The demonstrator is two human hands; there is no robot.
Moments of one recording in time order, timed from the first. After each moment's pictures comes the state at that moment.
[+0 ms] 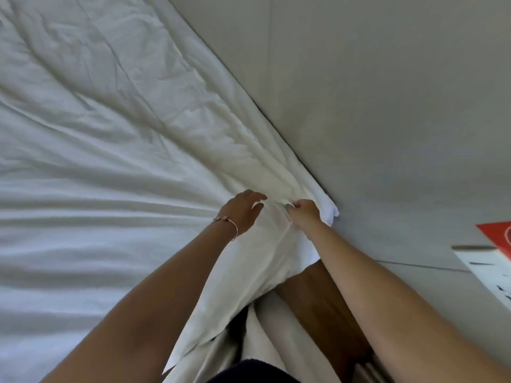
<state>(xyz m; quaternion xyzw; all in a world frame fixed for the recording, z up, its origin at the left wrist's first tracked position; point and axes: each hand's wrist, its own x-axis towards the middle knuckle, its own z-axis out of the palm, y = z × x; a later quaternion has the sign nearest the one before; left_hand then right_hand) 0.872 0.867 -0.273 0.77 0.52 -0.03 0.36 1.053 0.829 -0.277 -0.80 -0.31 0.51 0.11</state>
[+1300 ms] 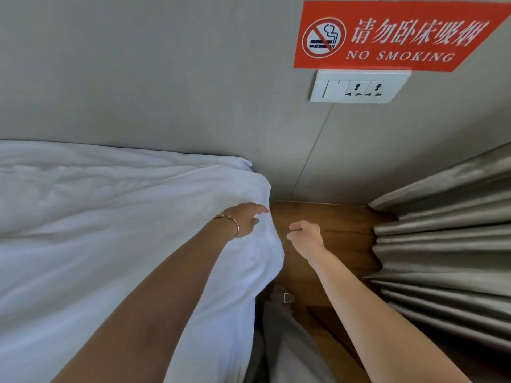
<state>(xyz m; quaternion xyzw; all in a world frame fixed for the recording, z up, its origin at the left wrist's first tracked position) 0.971 0.774 -0.308 0.93 0.05 -0.30 0.21 1.008 0.591 -0.326 -0.86 0.10 0.39 0.33</state>
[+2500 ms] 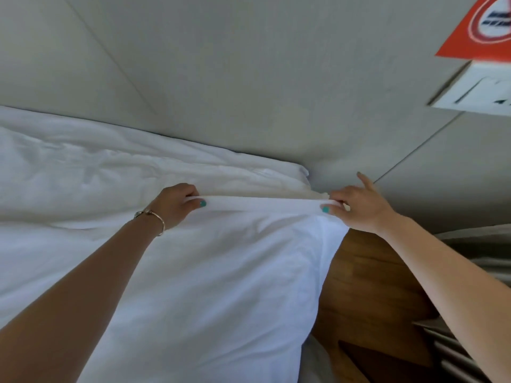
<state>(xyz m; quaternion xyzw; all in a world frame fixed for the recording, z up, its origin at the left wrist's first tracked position) 0.868 1.005 -0.321 0.91 0.29 -0.10 0.29 1.119 0.675 -0.339 -0.86 -0.45 0.24 0.05</state>
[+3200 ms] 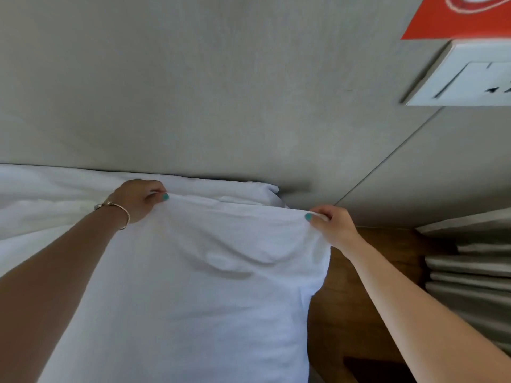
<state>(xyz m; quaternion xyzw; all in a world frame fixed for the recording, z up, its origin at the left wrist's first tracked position) 0.982 1.068 -0.367 0.95 0.24 -0.14 0.16 1.134 0.675 -0.440 -0.85 -0.02 0.34 0.41</state>
